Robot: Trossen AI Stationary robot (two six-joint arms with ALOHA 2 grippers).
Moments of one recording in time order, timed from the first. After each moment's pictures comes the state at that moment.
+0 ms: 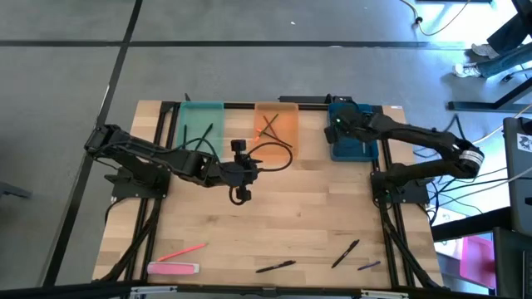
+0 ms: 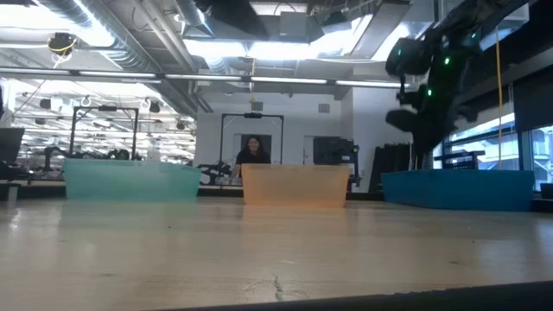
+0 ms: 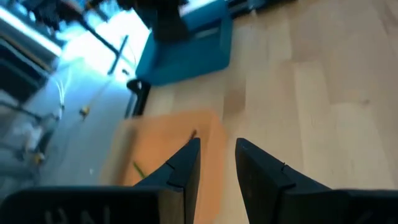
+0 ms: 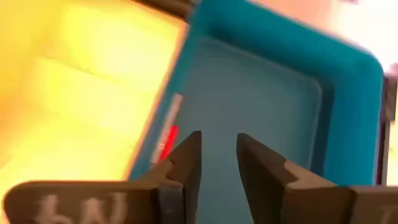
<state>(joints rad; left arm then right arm) -0.22 1.44 1.18 -0.41 -0.62 0.14 -0.59 1.23 0.77 -0.69 0.48 0.53</state>
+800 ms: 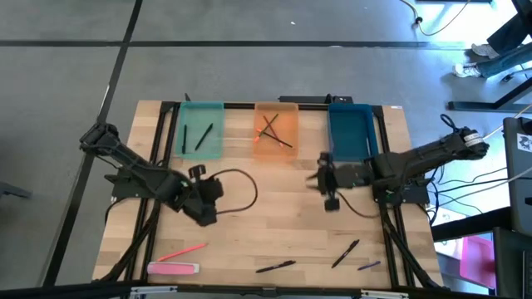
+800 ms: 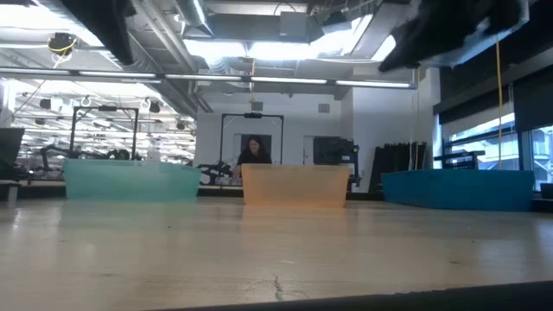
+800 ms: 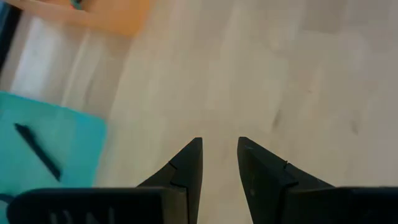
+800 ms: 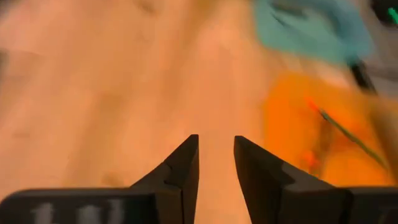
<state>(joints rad) -0.53 1.38 1.18 -1.13 -0.48 -0.77 0.27 1.12 0.78 -0.34 0.29 -0.07</state>
